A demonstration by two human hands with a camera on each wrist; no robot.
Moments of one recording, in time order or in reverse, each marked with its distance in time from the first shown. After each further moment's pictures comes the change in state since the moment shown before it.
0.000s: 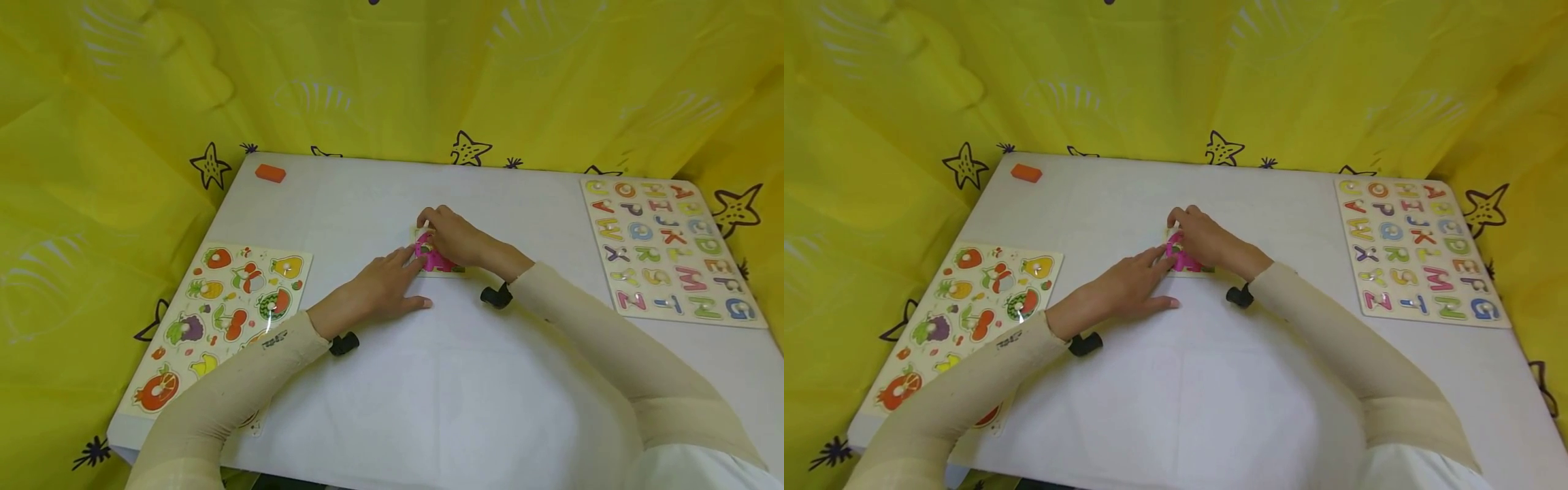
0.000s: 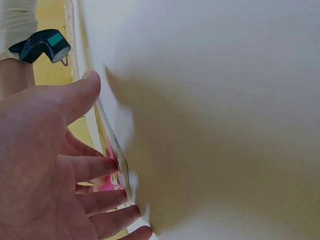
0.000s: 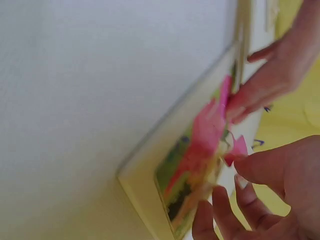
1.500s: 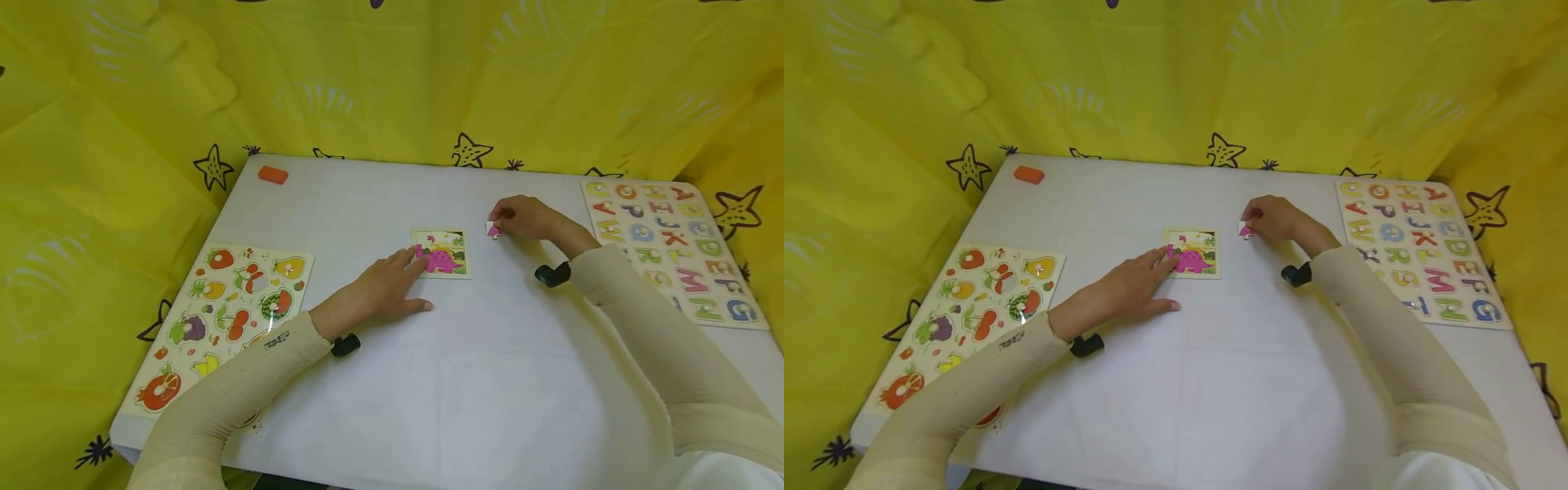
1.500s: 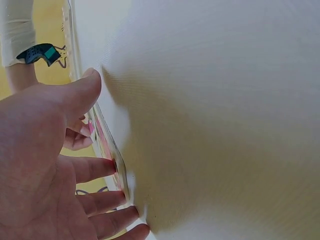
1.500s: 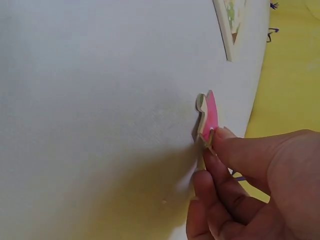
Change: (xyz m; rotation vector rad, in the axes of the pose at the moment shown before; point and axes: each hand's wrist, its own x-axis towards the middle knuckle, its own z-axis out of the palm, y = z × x) left_hand 0.000 0.001 0.004 -0.005 0.008 -0.009; right_hand -0.036 0.094 -0.067 0.024 -0.036 0.241
